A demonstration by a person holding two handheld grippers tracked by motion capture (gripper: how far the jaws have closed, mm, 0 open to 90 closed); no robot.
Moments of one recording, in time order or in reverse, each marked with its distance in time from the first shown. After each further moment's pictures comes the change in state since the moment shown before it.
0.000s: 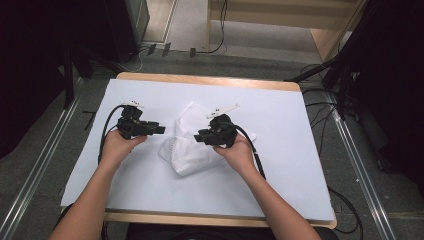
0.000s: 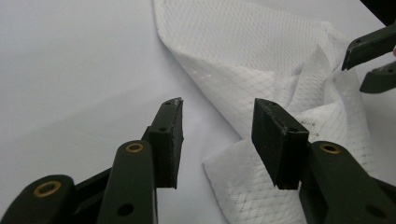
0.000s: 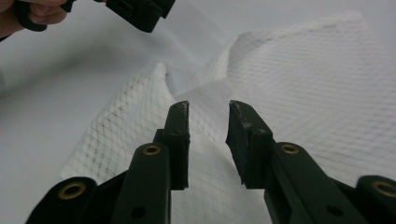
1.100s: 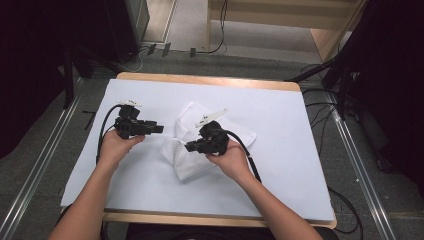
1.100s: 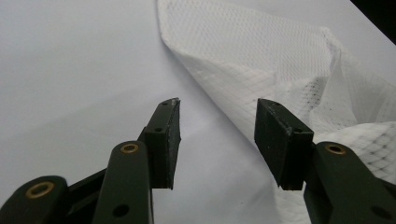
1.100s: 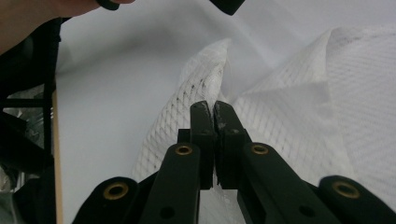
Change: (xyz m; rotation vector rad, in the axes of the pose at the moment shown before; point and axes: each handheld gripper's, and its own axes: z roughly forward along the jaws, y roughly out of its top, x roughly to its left) left arm -0.001 0.000 -0.005 -0.016 0.001 -0.005; right arm 0.035 0.003 0.001 0.059 0.142 -0.061
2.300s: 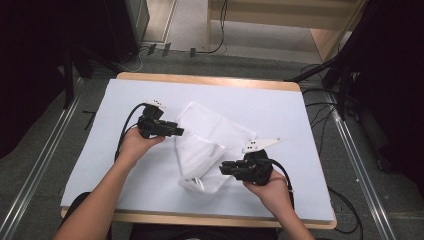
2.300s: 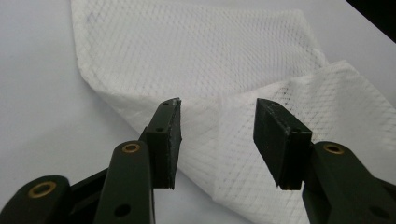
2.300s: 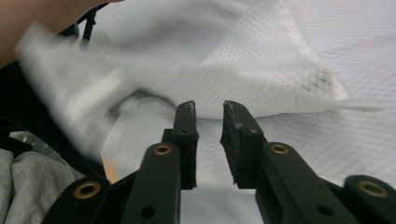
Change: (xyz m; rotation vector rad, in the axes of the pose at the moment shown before) left arm -0.039 0.022 0.042 0.058 -0.064 0.106; right arm 0.021 -0.095 -0.089 -0.117 -0.052 0.102
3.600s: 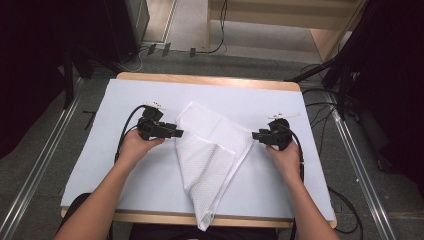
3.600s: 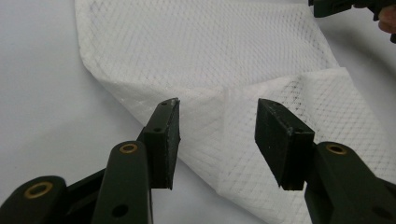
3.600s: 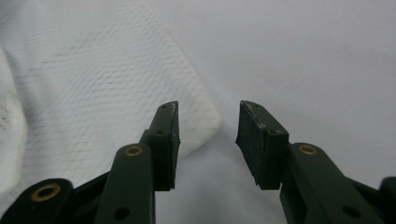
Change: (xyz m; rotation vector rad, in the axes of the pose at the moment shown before) left arm 0.002 -0.006 0.000 0.010 0.010 -0.009; right arm -0.152 -0.002 -0.004 0.008 -0.436 0.228
